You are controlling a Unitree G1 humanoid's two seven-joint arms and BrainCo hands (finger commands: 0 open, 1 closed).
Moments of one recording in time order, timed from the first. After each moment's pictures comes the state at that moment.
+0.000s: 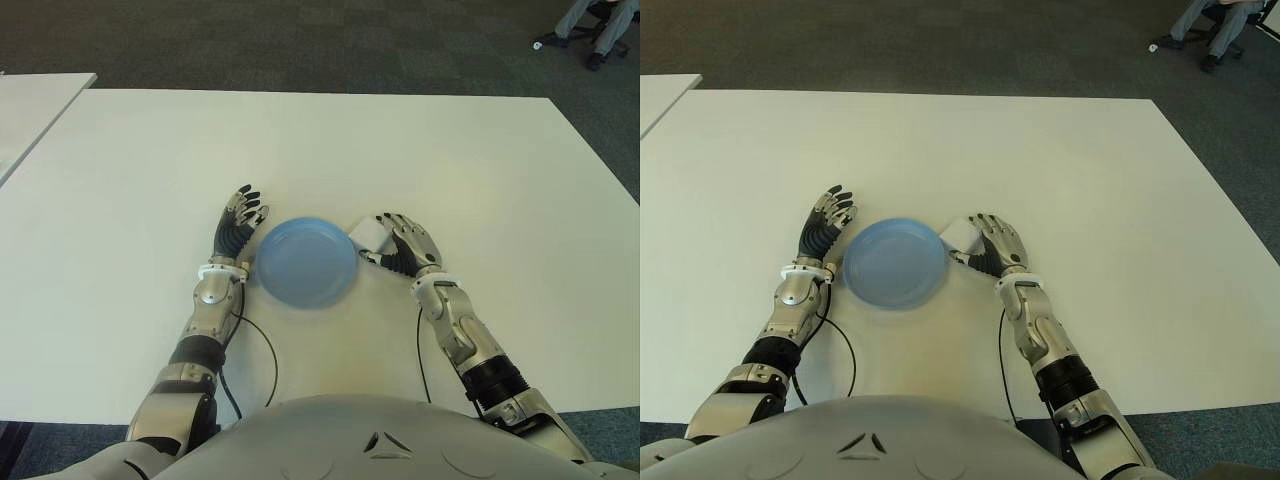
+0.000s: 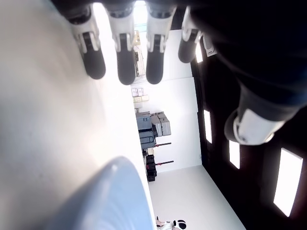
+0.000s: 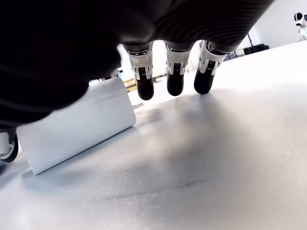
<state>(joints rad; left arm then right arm) -0.13 0.11 0.06 0.75 0.05 -0.52 0.02 -0.04 -0.34 0.39 0.18 -0.87 0.12 -0.11</state>
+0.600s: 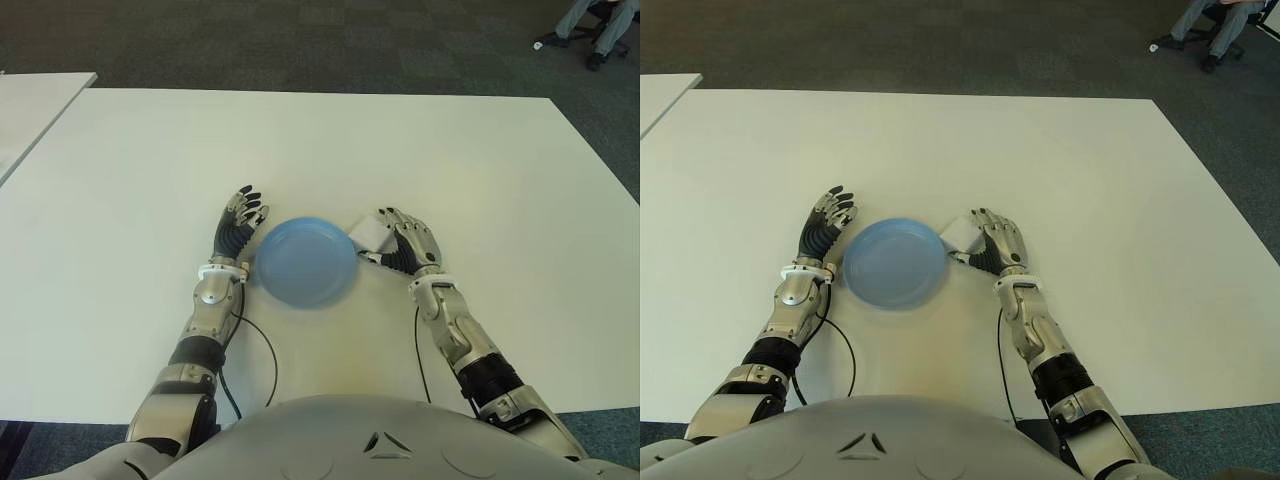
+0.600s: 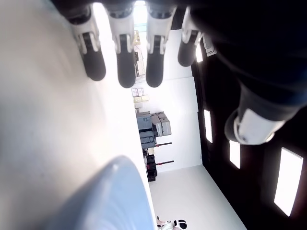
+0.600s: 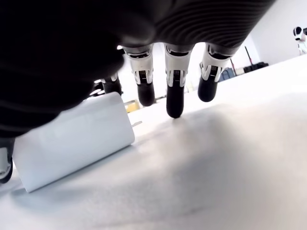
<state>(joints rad) -0.13 0.11 0.06 0.74 0.06 -0.52 0.02 -0.06 -0.32 0.39 0.23 -0.88 0.09 -0.25</state>
